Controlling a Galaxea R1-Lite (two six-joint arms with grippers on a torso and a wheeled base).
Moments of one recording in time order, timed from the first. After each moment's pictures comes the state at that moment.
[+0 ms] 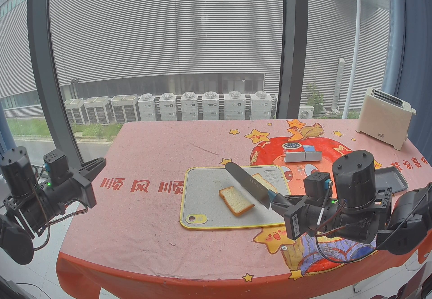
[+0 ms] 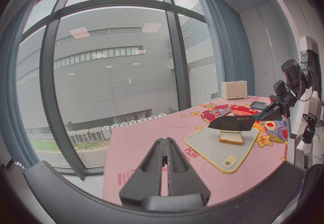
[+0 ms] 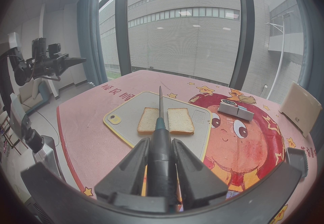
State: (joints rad) left arm -0.09 1.55 -0.26 -1.16 -0.30 0.15; right arm 0.75 1.71 -0.60 -0.56 -0.18 0.11
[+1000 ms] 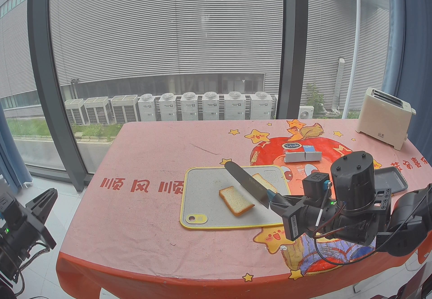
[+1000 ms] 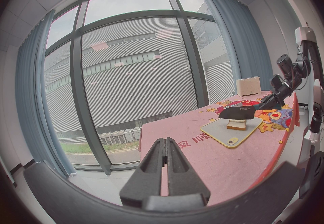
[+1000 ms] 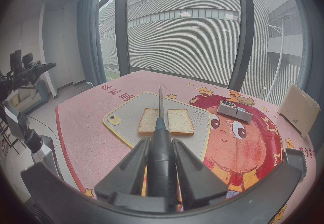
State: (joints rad) left arm 0.10 1.00 -0.02 -0.91 -0.29 0.22; right arm 0.77 1.71 -0.60 -0.56 -0.21 0.11
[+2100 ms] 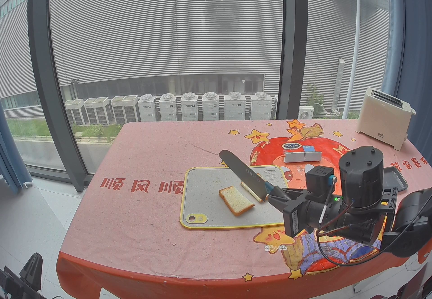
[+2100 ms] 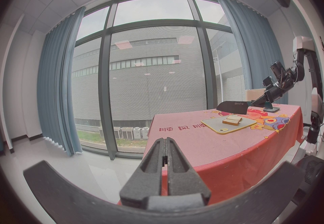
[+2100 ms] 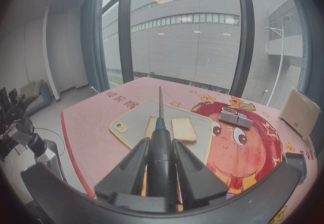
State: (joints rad) left arm 0.02 0.03 -0.02 0.01 -0.06 0.05; right arm 0.79 1.68 -0.60 -0.61 -0.21 0.11
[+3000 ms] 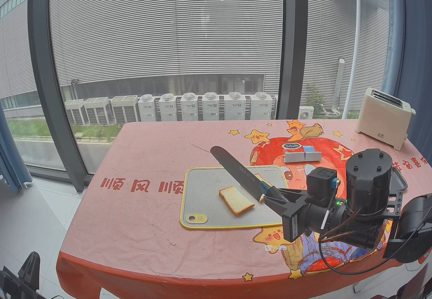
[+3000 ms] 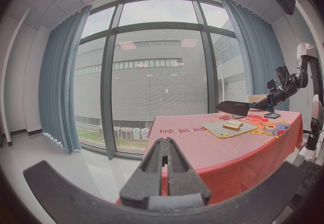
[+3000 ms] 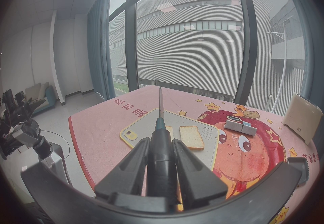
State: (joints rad) left arm 0.00 0.01 -0.02 0.00 -0.03 0.01; right arm 0.83 1.65 -0.58 -0.66 -0.21 0.11
